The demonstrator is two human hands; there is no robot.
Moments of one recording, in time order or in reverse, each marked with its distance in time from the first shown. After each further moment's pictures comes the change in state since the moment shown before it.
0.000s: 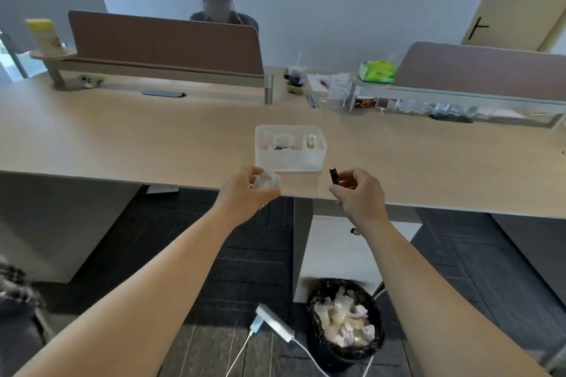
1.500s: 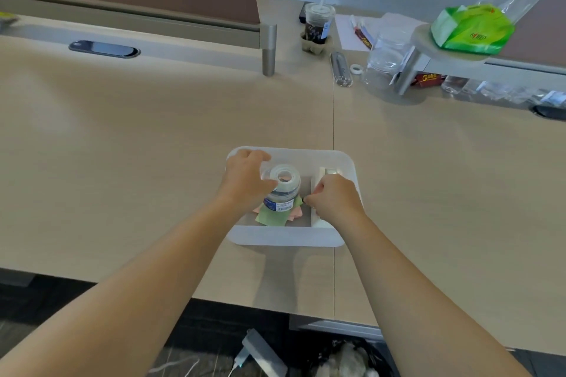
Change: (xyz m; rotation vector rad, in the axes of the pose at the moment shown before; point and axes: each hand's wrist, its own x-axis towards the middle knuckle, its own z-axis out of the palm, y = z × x) left_hand 0.380 -0.035 0.066 0.309 -0.006 -0.089; right_hand 0.362 0.088 0.145 -0.471 -0.437 0.254
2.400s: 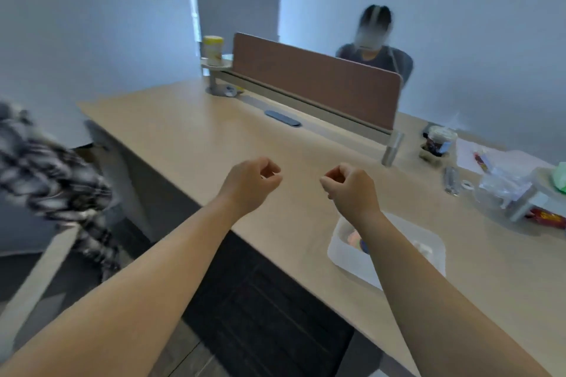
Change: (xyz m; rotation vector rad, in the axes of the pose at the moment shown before) left_hand -0.210 -0.024 -0.165 -0.107 0.527 -0.103; right_hand -0.164 -0.147 -0.003 0.164 -0.010 -0.788
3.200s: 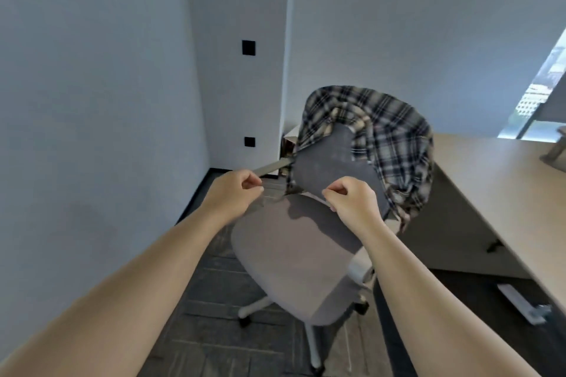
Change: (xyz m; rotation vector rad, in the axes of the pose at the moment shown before) left_hand -0.441 -0.210 -0.351 0.206 0.784 -0.720; right_hand -0.276 -0.345 0.330 0.185 -0.777 -0.492
